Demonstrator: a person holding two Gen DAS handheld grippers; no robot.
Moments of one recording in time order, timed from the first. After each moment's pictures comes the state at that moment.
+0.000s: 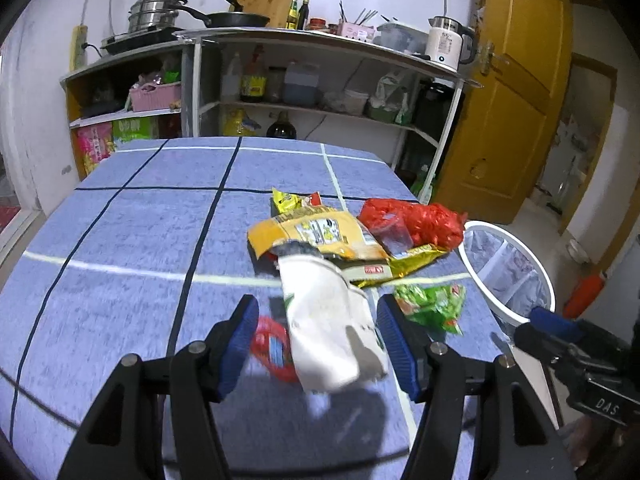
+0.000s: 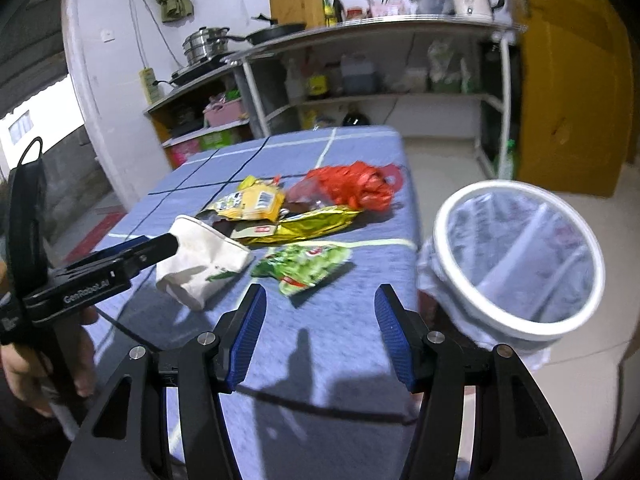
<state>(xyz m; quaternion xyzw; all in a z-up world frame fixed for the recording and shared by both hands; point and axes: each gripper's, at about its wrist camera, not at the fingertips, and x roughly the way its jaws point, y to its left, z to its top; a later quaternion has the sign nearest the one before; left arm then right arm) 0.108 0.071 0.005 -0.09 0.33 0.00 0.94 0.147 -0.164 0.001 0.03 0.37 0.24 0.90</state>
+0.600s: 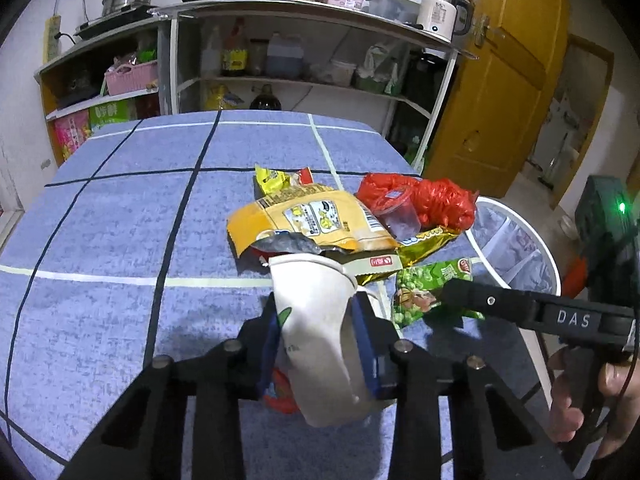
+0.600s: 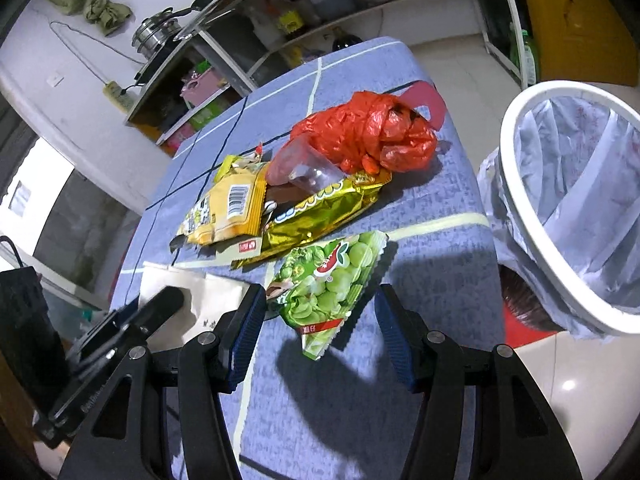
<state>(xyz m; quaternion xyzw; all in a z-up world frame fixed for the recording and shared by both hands) 0.140 0.072 -0.011 -0.08 0.38 -0.03 0.92 0.227 -0.142 -0.036 0.14 0.50 0.25 0.82</state>
